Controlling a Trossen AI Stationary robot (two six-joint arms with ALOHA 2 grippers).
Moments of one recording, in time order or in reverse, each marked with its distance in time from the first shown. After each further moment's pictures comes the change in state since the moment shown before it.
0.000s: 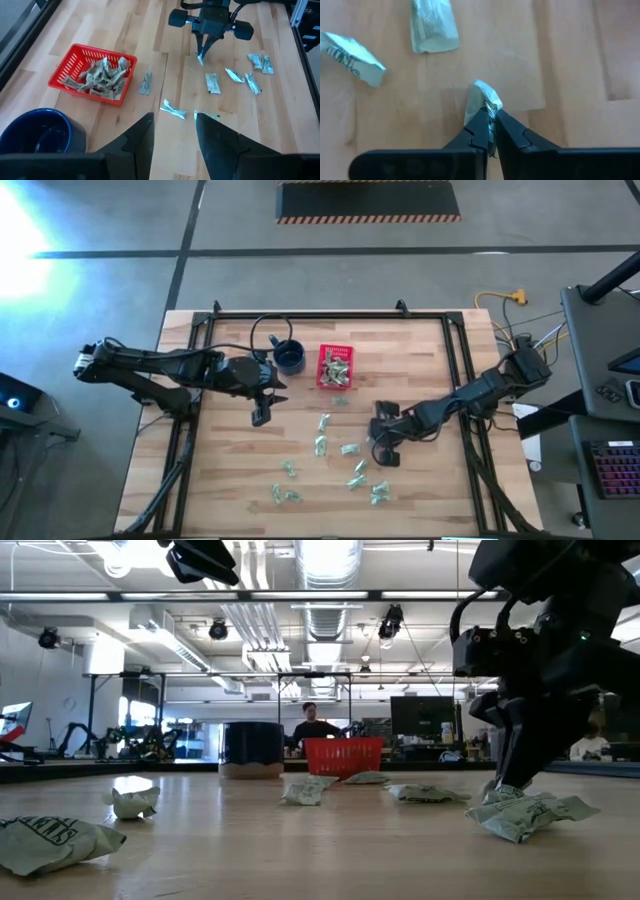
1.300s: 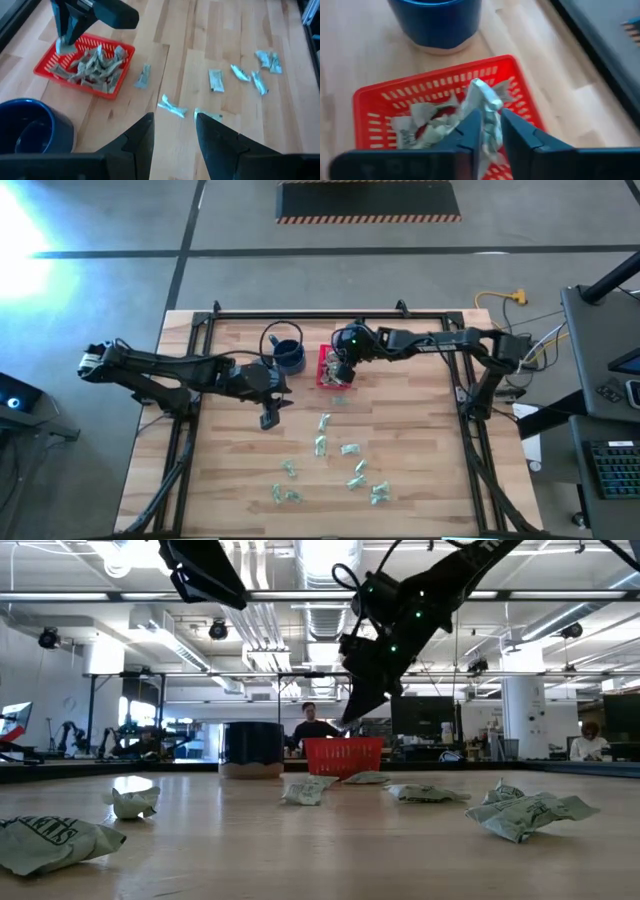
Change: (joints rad) left arm 0.000 0.050 -0.066 0.088 0.000 -0.055; right arm -0.674 0.158 0.422 0.037 -0.062 -0.429
